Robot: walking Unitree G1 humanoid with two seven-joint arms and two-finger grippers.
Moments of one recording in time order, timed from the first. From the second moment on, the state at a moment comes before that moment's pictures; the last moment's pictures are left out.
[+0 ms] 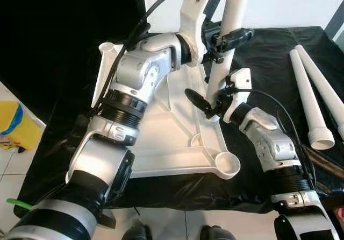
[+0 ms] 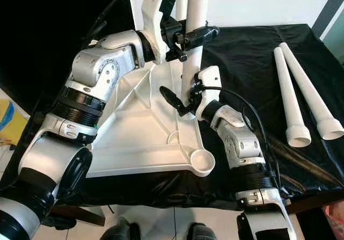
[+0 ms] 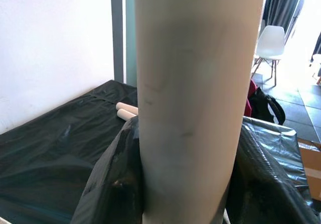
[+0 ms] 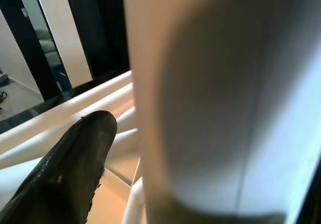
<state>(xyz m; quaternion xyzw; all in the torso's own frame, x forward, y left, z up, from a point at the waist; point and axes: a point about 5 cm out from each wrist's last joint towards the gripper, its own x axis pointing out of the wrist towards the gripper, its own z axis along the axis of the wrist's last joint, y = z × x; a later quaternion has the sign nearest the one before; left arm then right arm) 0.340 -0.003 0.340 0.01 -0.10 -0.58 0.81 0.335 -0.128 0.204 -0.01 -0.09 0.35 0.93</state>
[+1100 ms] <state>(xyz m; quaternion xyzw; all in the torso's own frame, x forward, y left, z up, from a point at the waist) 0.329 -0.008 0.332 0.02 -0.11 -0.58 0.81 0.348 -0.135 0.208 0.02 -0.08 0.26 0.96</state>
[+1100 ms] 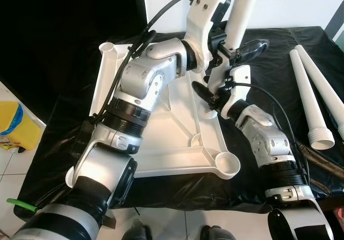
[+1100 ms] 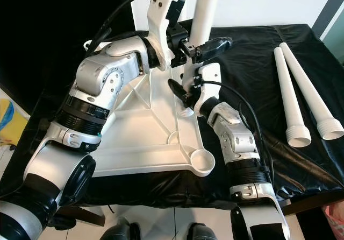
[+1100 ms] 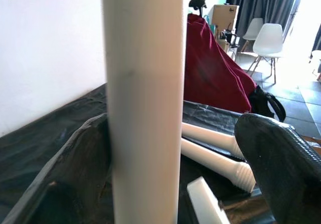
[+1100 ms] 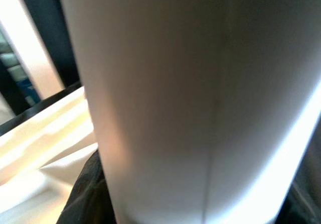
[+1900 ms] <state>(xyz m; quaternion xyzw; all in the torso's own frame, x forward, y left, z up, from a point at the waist) 0.334 0.055 0.282 0.01 -0.16 -0.43 0.89 0.345 -0.151 0.208 0.06 -0.10 0.18 0.98</state>
